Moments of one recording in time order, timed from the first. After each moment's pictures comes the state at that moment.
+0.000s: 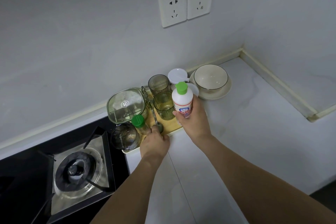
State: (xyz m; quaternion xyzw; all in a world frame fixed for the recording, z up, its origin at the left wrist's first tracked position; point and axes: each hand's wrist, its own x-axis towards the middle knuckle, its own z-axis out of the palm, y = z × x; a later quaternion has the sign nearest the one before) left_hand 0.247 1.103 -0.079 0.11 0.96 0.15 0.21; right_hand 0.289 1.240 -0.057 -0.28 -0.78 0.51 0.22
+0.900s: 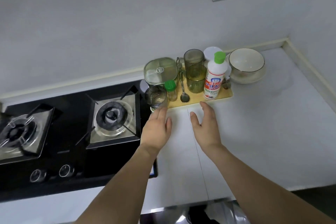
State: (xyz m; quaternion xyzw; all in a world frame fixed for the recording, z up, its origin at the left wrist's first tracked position) left_hand 0.311 0.989 -0.058 0.21 0.95 0.22 0.04; right_hand 0.369 1.146 -0.060 -0.26 -0.84 0.46 0.11
